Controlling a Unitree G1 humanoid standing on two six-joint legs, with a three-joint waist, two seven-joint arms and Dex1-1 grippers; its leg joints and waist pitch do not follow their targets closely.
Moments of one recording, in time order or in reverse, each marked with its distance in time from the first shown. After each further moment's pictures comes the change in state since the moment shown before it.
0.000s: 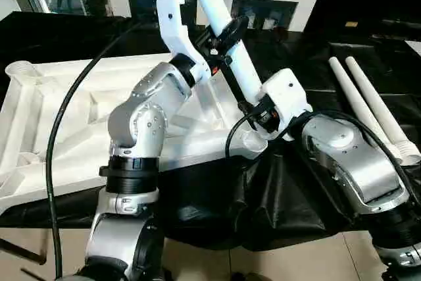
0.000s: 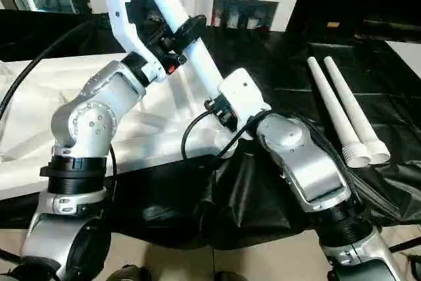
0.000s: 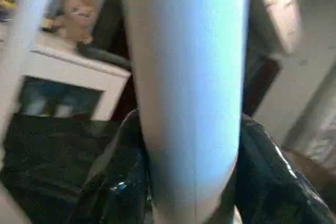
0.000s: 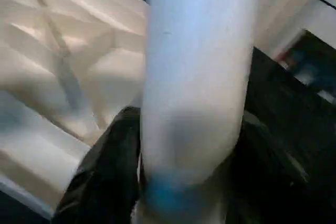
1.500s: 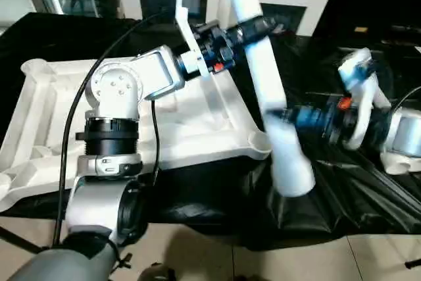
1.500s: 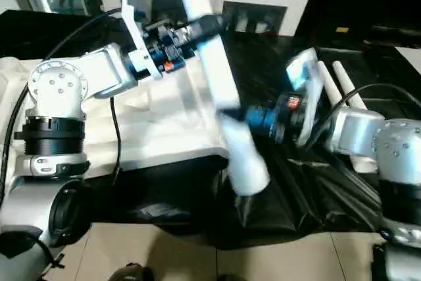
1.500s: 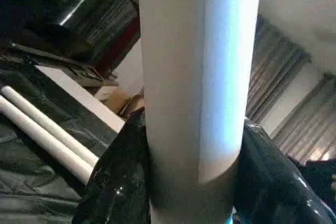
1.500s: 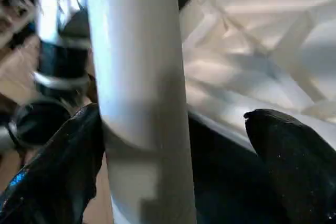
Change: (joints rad) left arm -0.177 0.115 0.067 0.173 -0.403 0.491 -0.333; right arm -0.046 -0.233 -0.362 0.110 0.769 0.647 0.471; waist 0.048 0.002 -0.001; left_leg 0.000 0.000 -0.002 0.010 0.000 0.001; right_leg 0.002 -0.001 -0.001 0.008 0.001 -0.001
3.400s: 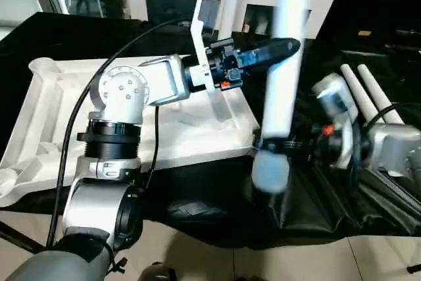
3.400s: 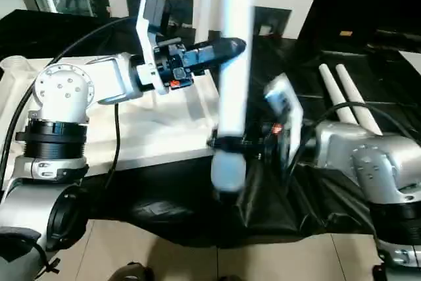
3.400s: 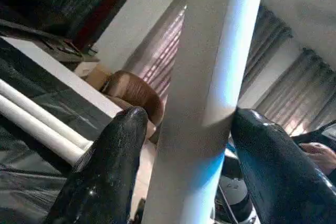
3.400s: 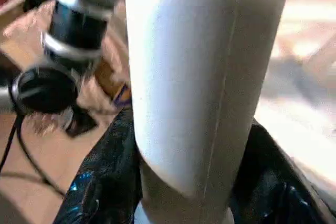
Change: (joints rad) left arm 0.010 0.013 -0.068 0.005 -0.026 0.061 -0.060; right arm 0.090 0.039 0.035 -0.077 -0.096 -0.205 0.116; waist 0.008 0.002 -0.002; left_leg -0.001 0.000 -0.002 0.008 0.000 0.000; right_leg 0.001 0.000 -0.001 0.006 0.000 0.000
